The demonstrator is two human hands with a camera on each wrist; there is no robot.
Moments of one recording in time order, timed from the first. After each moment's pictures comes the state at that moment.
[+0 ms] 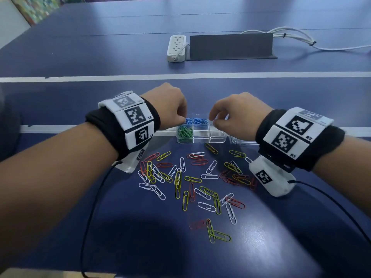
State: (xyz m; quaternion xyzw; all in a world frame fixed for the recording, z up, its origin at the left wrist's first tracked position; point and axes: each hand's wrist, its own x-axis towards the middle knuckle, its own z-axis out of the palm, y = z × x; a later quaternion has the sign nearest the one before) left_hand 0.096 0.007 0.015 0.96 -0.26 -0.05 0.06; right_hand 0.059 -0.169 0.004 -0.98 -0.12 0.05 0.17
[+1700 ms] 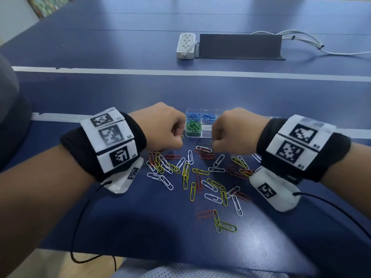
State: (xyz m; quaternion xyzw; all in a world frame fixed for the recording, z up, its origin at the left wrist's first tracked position) left_hand 0.043 0.036 0.012 0.96 -0.23 -0.14 0.10; right_hand 0.027 -0.139 0.011 -0.97 -0.13 0.17 0.09
